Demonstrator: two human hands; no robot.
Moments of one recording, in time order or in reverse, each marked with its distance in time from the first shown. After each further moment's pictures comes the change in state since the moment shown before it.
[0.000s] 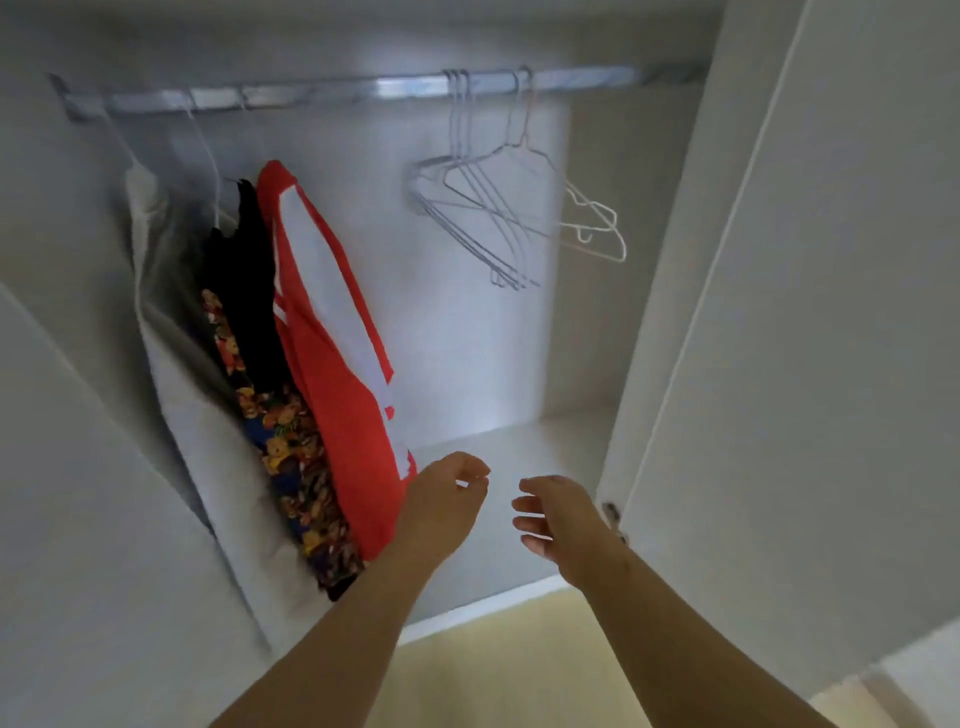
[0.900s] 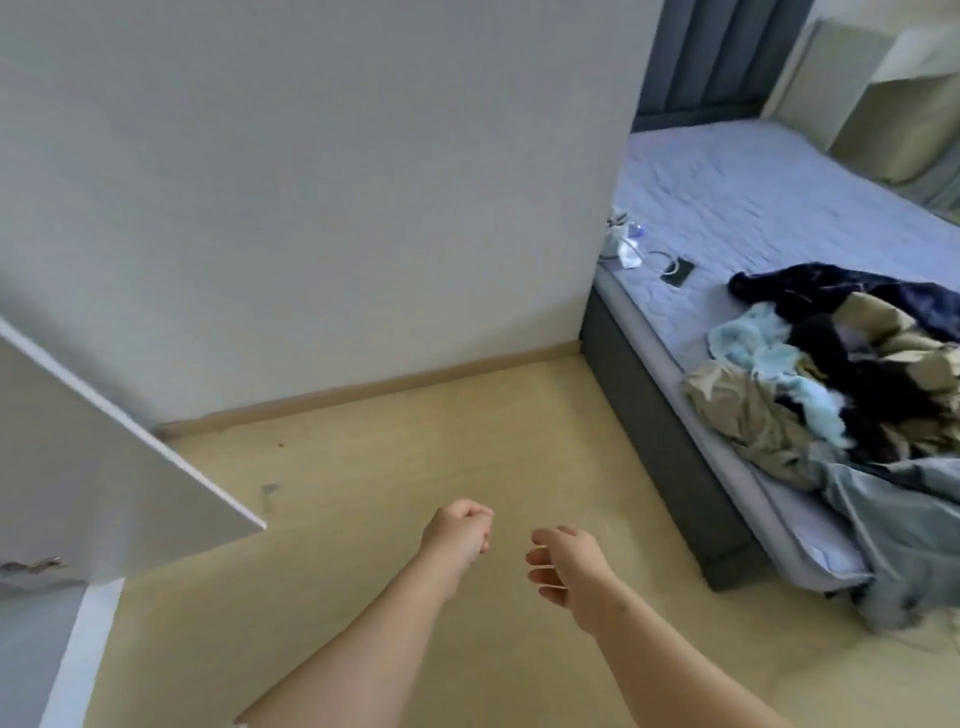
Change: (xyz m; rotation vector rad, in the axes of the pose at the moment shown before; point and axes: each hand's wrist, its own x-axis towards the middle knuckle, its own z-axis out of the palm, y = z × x) left_hand -0.580 0.042 0.262 0.317 -1.415 0.206; right_hand -0.480 0.475 -0.226 0.904 1.141 0.220
